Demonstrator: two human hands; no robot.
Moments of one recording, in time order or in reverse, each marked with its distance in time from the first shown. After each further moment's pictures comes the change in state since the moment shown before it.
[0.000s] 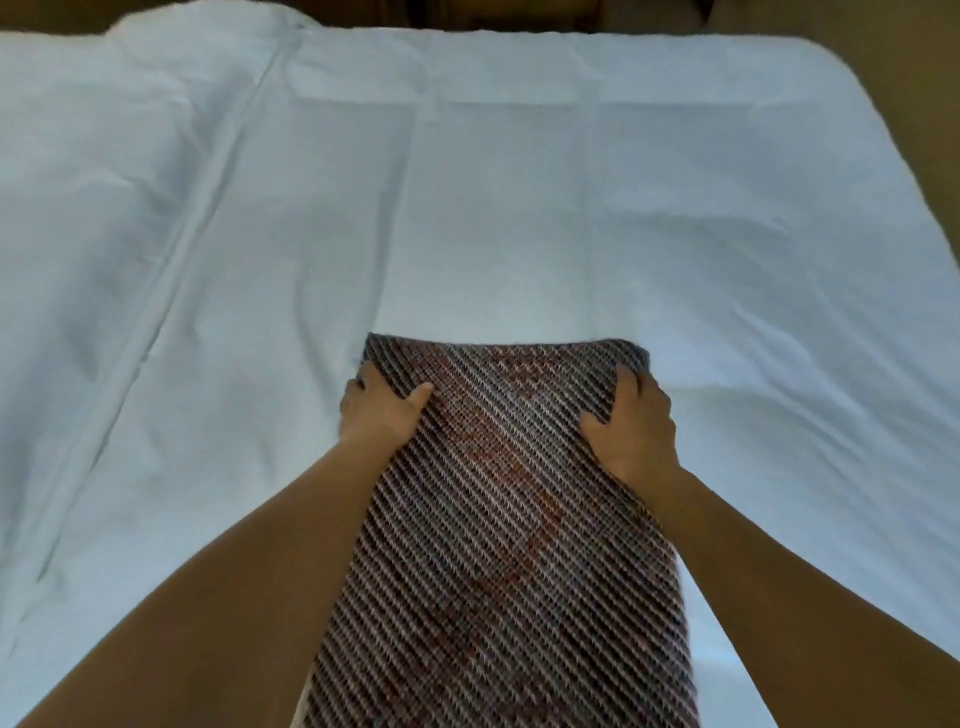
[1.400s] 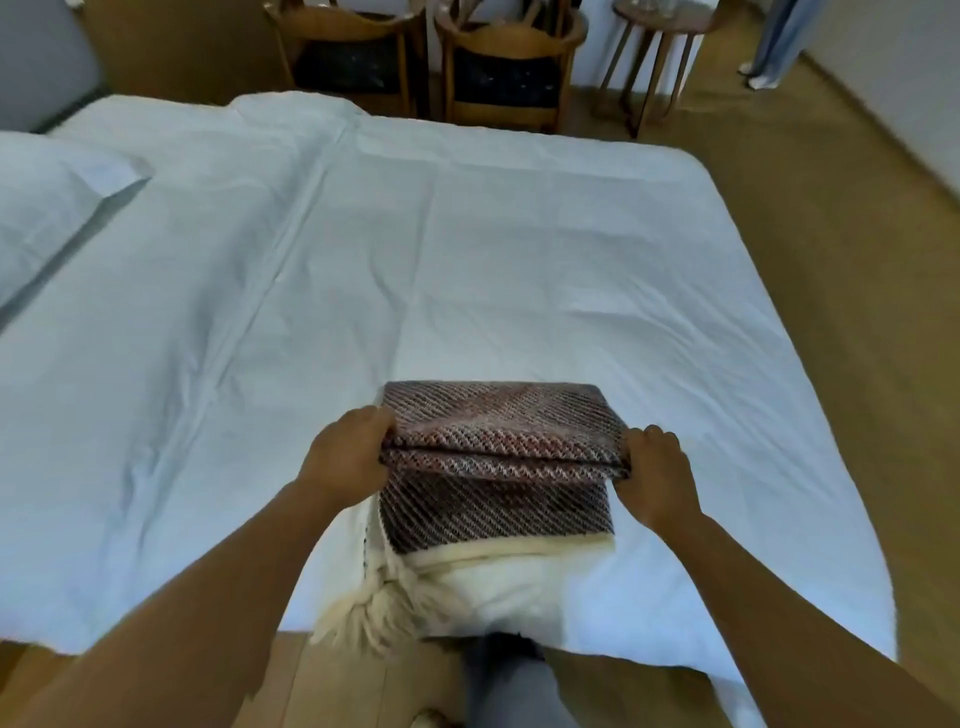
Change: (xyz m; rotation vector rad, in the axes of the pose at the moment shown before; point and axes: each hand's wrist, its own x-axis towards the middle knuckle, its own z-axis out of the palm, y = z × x) left_hand -0.334 -0.192 -0.082 0.275 0.141 0.687; right_hand -0.361 0.075 -0.059 -0.288 0.188 -0.201
